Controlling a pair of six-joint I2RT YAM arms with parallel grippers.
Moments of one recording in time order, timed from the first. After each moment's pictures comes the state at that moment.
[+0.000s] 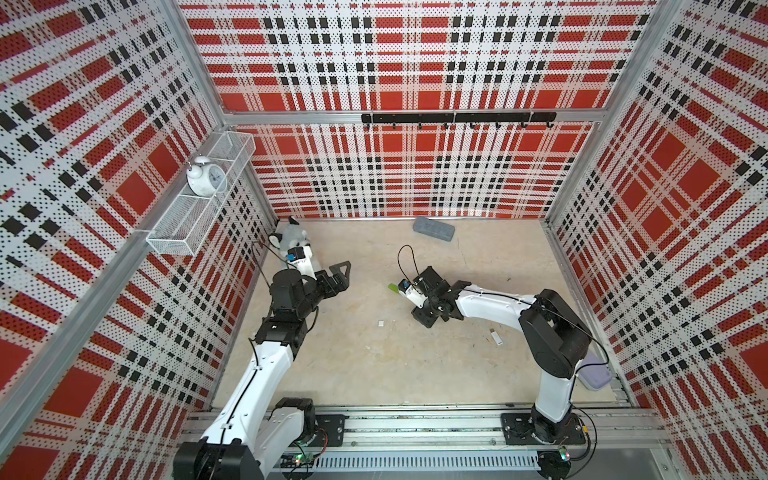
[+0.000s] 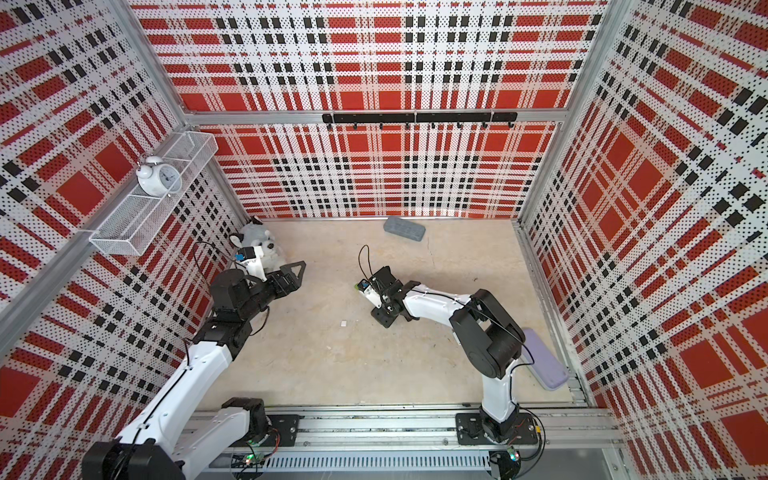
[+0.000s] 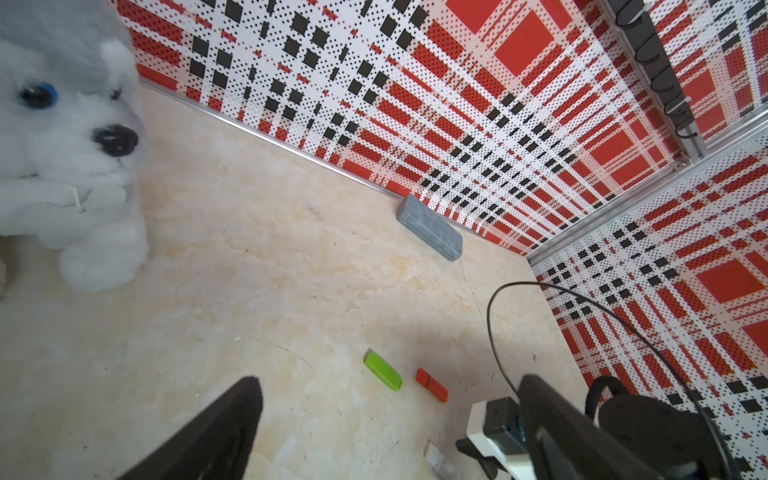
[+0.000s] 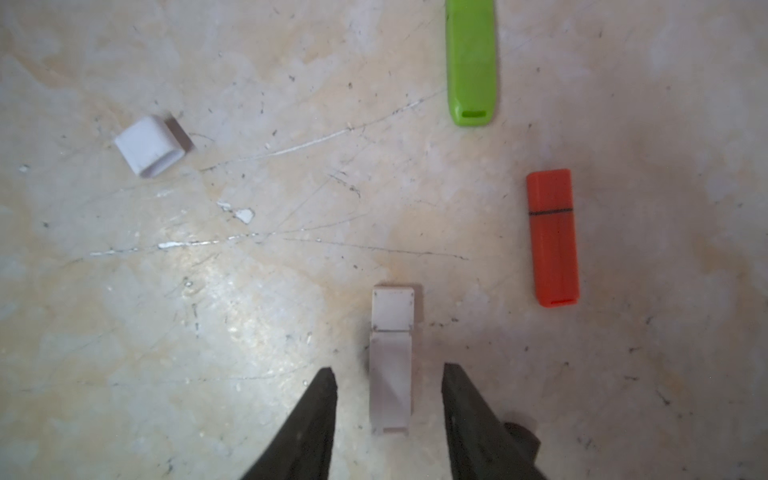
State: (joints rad) left arm -0.05 0.96 0.64 0.03 0.31 -0.54; right arm 0.75 1.87 1.22 -0.41 -0.02 -0.18
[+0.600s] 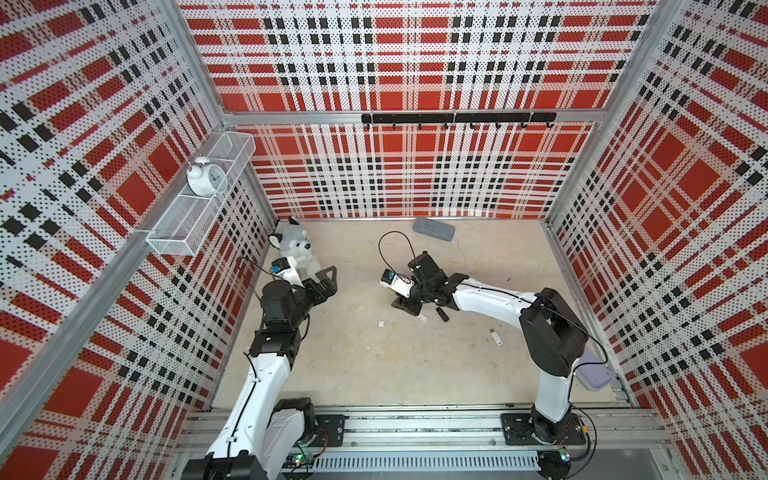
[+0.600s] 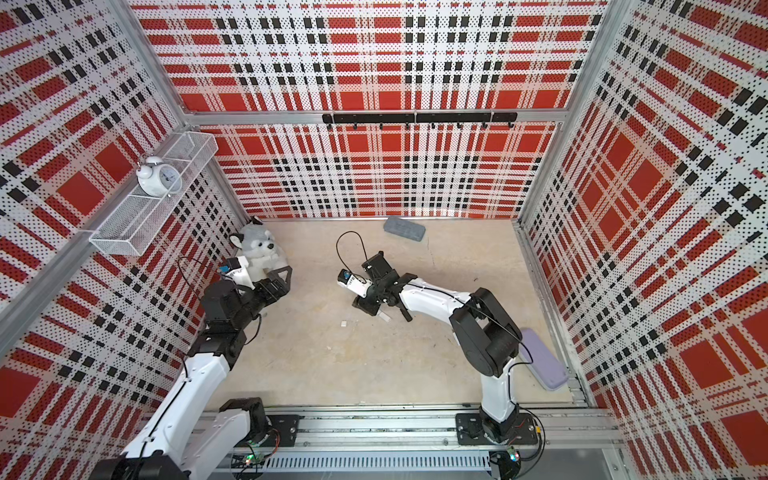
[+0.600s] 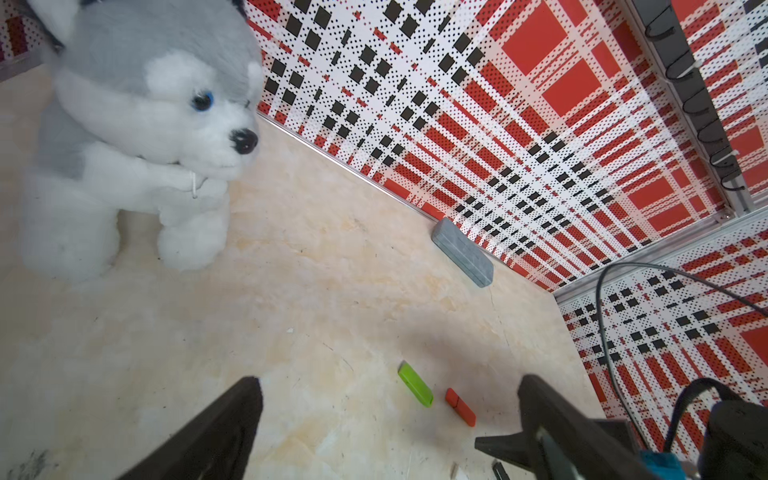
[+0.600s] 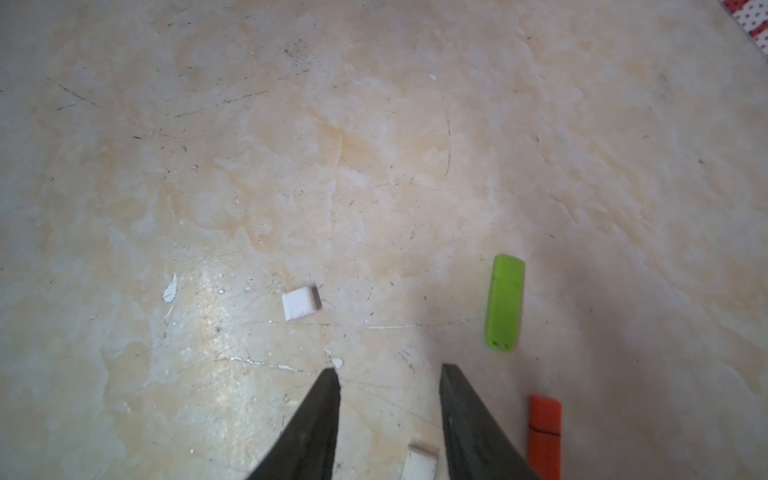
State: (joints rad) left arm 0.06 0.88 0.54 0.06 0.29 -0.58; right arm 0.77 1.91 1.32 -0.25 -0.28 -0.42
